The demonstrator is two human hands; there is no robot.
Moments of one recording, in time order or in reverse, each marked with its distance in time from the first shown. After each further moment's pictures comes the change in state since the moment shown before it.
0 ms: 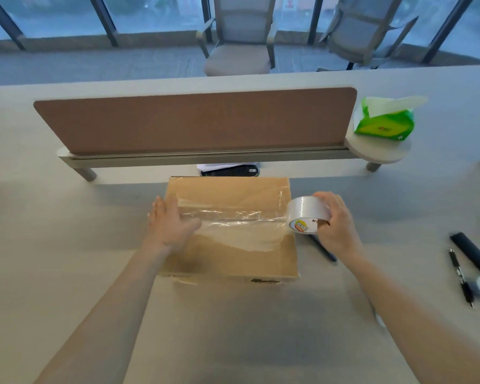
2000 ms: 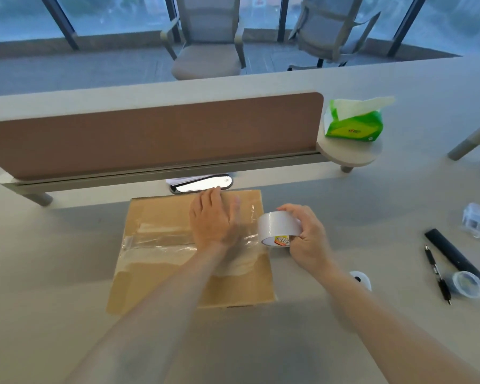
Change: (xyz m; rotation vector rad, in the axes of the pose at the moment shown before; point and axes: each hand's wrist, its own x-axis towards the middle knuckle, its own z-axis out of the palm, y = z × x) left_hand 0.033 0.134 0.105 0.086 0.317 0.266; right_hand 0.006 -0.002 0.009 0.267 0.020 0.016
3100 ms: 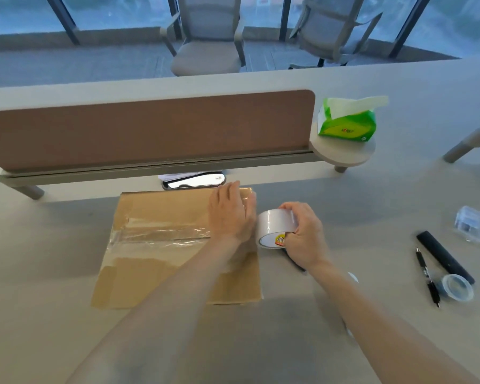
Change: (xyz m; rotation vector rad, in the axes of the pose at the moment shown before) left_hand -0.003 0.050 0.022 -0.064 -0.001 0.124; right_hand 0.006 0.006 -0.020 -0.171 0.017 0.033
